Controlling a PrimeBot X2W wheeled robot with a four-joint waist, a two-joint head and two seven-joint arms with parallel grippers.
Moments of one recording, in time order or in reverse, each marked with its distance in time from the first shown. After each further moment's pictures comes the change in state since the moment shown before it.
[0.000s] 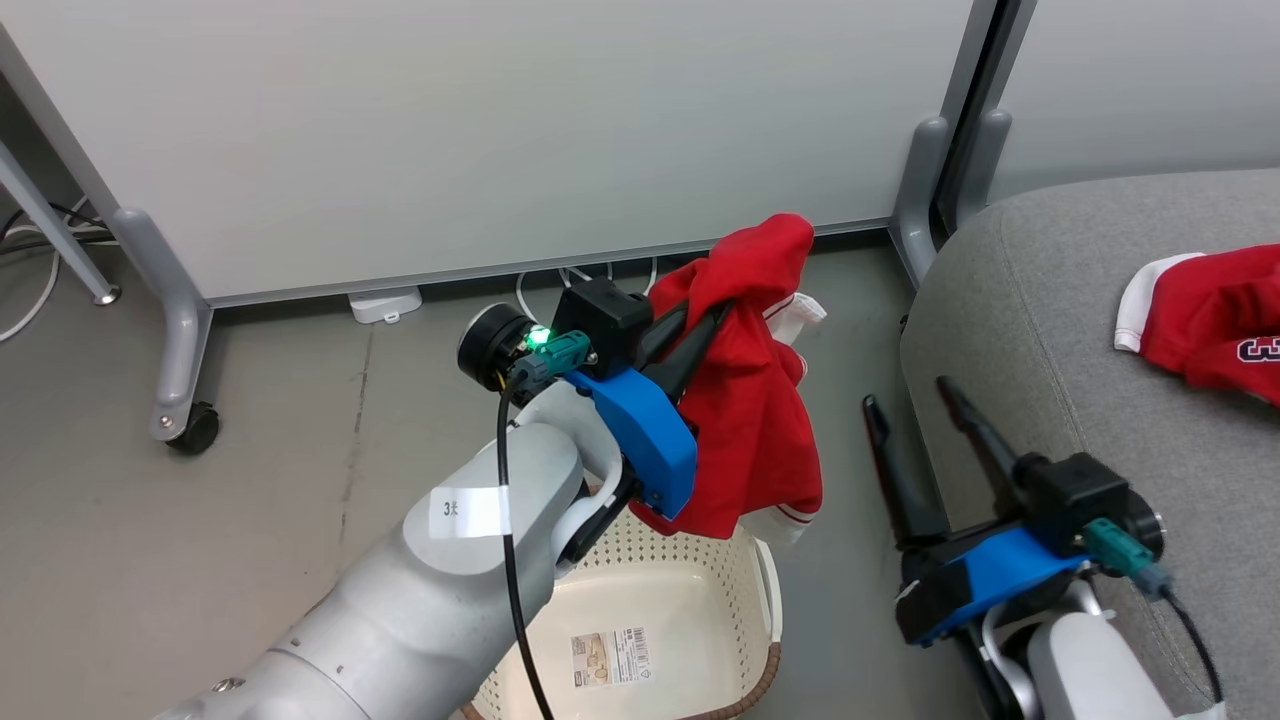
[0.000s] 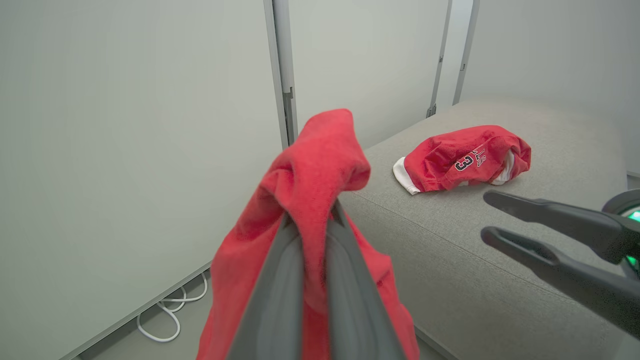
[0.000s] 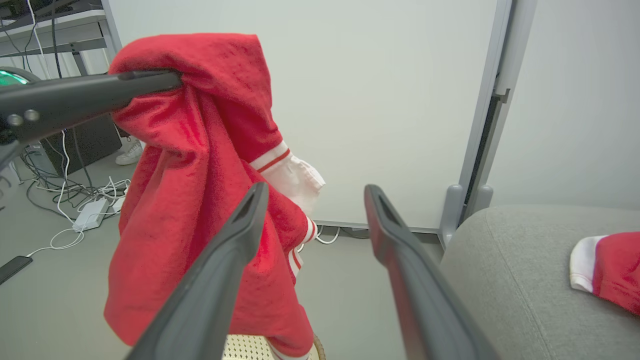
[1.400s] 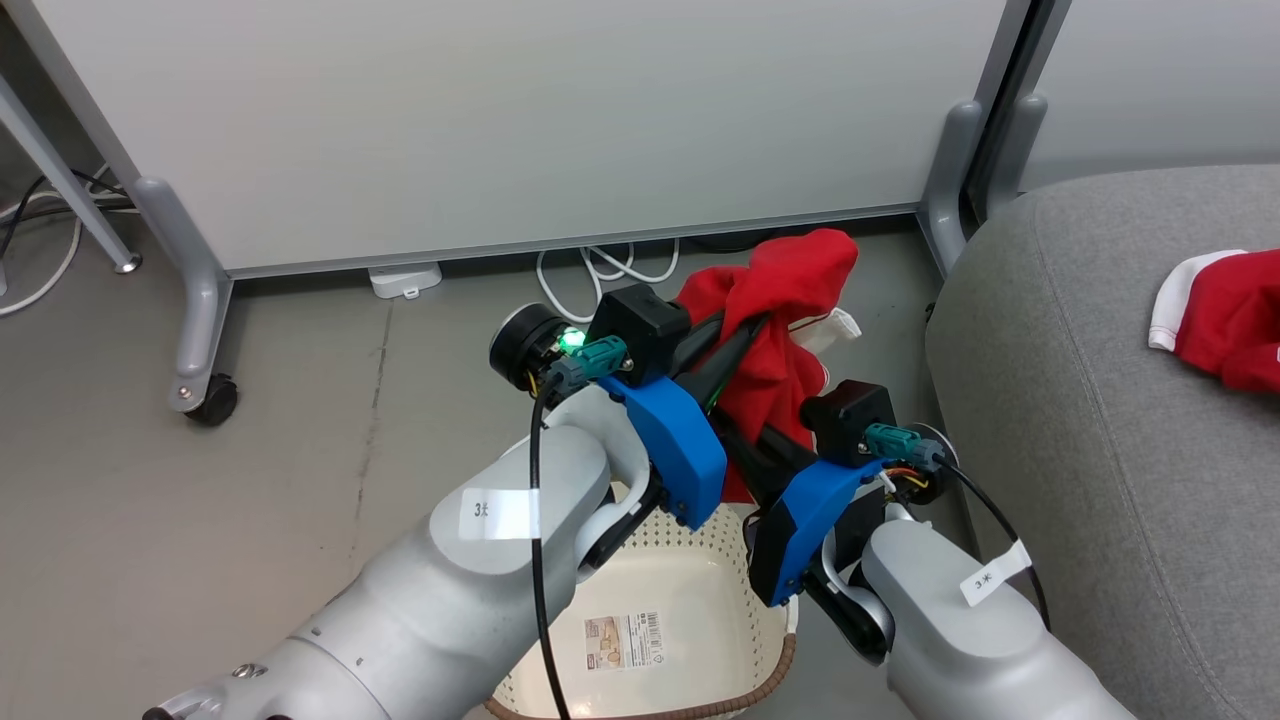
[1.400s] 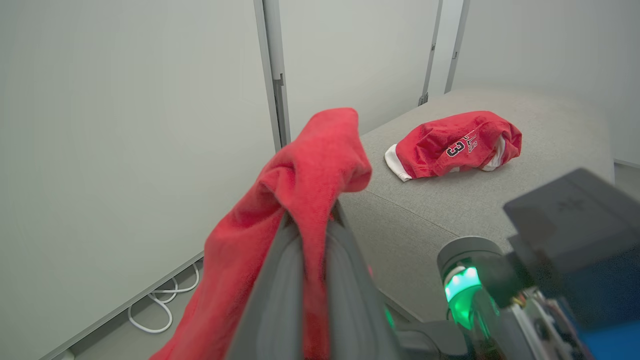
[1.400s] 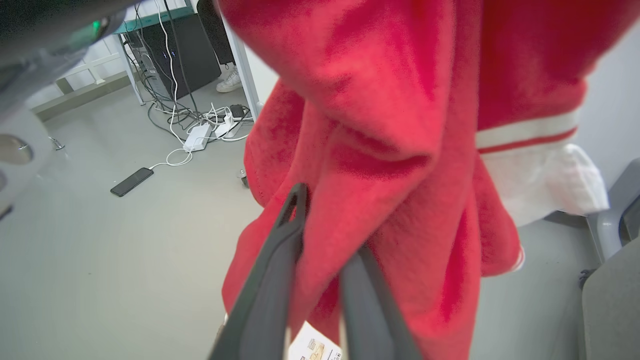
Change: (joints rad) left arm -0.034 -0.015 -0.098 0.000 -0.058 0.000 -0.006; right arm -0.433 0.001 0.551 0.609 0.373 0.000 -0.078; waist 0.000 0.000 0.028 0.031
